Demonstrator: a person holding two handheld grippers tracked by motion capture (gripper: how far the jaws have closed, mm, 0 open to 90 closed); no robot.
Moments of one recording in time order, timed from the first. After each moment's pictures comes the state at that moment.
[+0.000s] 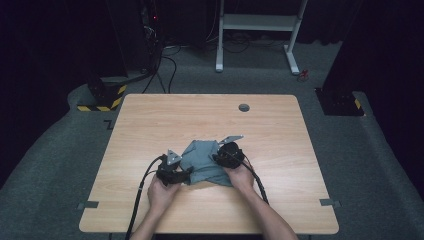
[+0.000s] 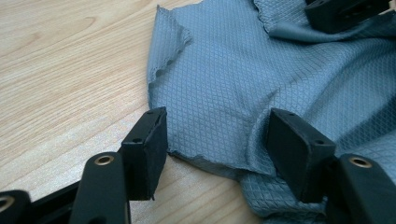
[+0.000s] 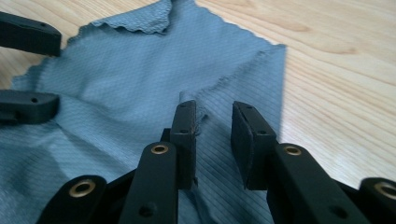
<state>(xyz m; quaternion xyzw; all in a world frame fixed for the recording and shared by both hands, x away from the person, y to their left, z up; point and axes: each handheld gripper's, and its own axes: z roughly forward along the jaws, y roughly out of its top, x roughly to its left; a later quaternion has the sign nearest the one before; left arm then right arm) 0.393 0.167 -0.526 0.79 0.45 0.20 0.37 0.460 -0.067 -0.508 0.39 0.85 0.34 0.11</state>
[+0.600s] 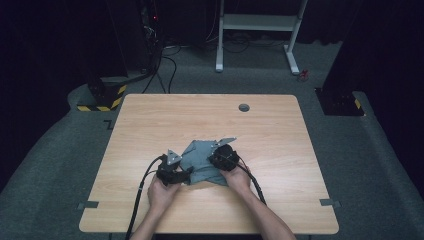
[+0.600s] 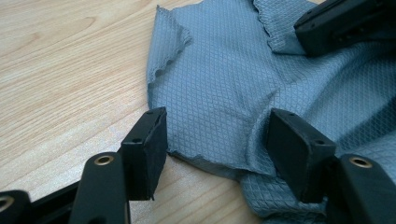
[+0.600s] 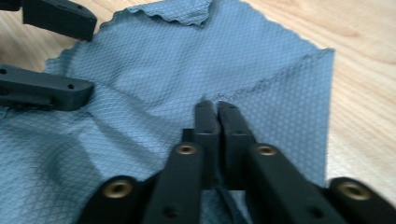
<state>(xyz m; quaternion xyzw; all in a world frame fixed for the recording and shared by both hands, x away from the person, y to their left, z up) 0.393 0.167 -0.526 0.79 0.45 0.20 0.37 0.453 -0.053 -0.509 0.35 0.87 0.34 0.10</state>
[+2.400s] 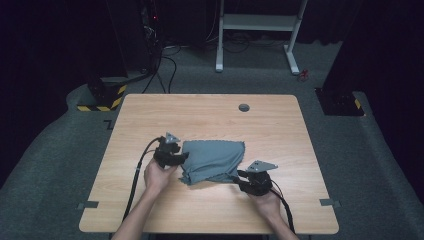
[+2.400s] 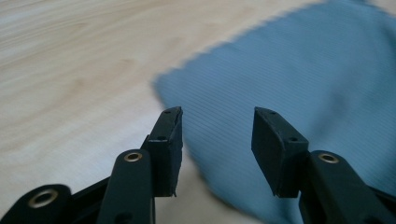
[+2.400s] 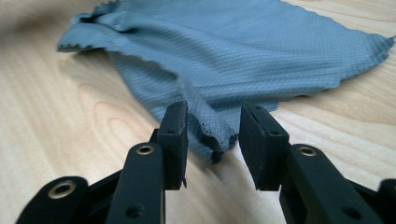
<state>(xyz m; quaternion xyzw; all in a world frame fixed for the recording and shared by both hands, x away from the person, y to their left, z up) 0.412 0.174 -0.482 0.81 0.43 0.16 0.35 0.374 -0.153 -0.514 0.34 0.83 0.42 0.12</state>
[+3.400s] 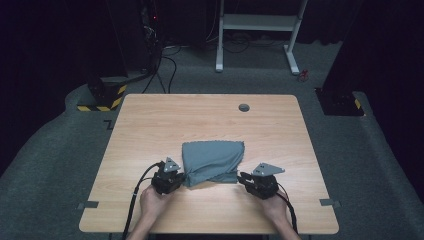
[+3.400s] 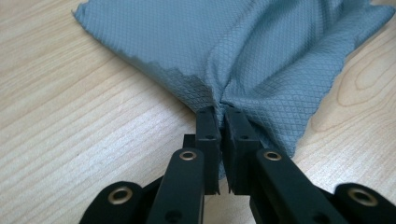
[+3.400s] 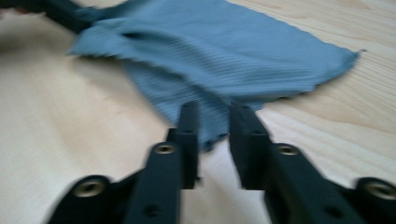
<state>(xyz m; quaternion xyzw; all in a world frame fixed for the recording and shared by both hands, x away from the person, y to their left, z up) 0.359 0.173 -0.505 0.83 0.43 0.14 0.34 0.365 -0.165 -0.501 0.34 0.83 0.42 0.14</state>
